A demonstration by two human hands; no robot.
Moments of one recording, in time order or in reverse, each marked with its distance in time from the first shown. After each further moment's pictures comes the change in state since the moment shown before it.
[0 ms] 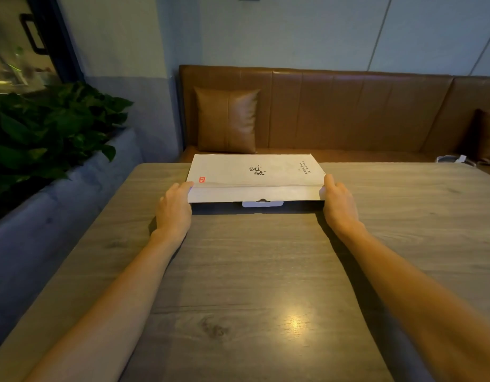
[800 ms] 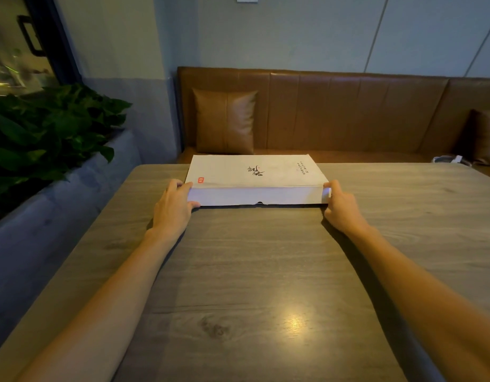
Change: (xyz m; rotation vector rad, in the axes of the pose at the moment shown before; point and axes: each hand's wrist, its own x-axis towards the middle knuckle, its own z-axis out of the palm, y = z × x) left_hand 0.006 -0.004 -0.003 0.014 -0.108 0.042; right_hand -0.002 0.013 -0.015 0.247 -0.211 0.116
